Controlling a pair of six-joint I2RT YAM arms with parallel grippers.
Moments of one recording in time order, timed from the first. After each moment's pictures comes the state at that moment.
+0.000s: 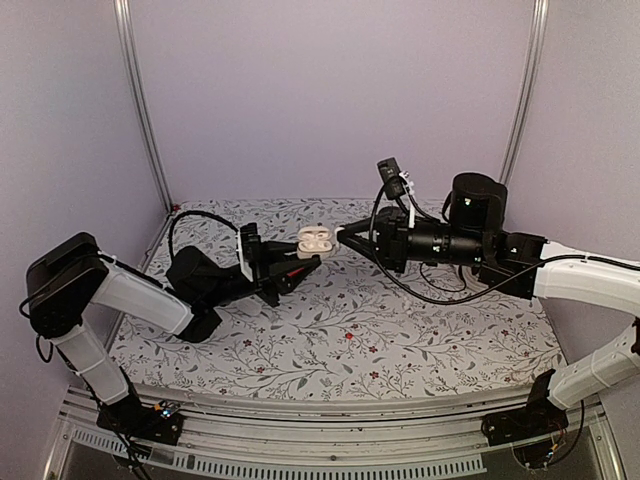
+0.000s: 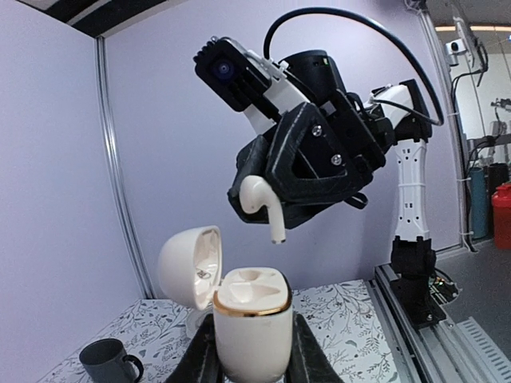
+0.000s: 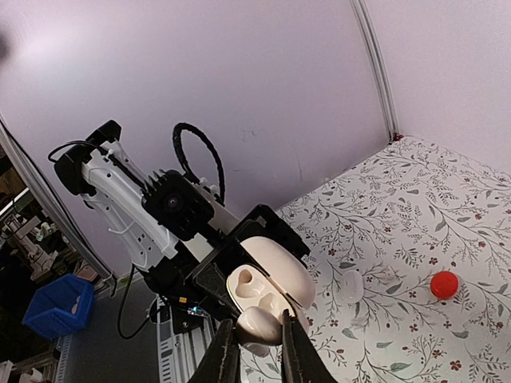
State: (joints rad) left arm -0.82 1.66 0.61 1.51 0.55 -0.01; right arm 0.94 1.29 1.02 0.19 -0.38 0.36
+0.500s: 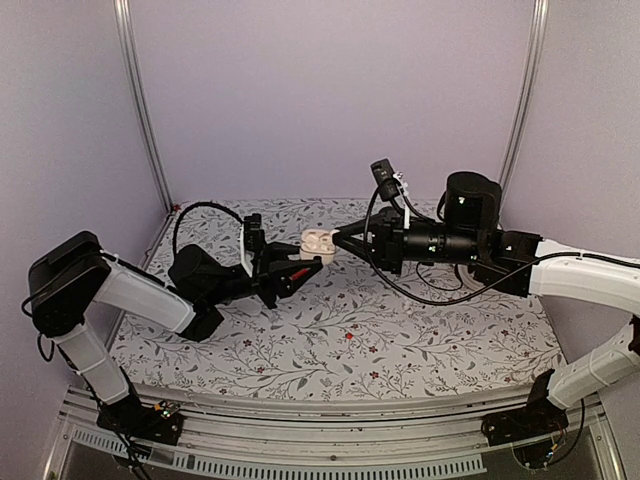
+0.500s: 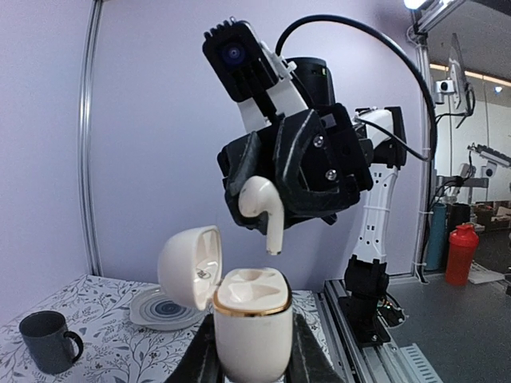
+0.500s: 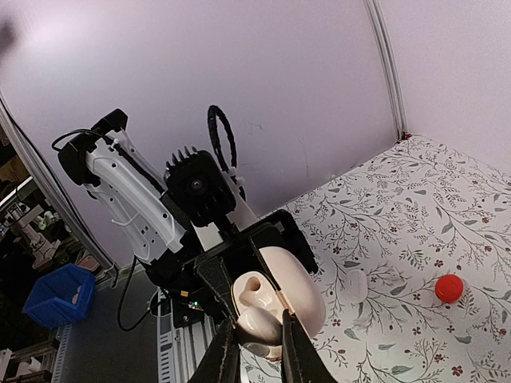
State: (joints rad) left arm -0.82 1.67 0.63 1.51 0.62 -0.26; right arm 0.94 1.32 1.04 0.18 -0.41 0.33
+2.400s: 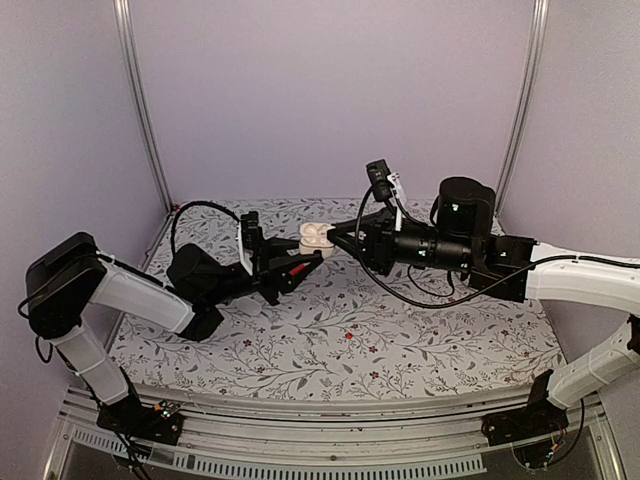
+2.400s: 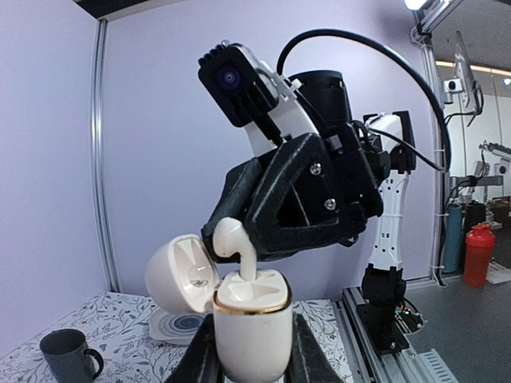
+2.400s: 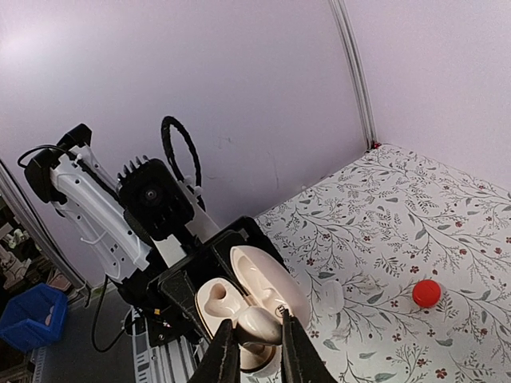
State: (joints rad) left arm -0.84 1.66 0.63 1.51 0.57 -0.21; right arm 0.98 1.34 1.04 0.21 -0.23 0.32
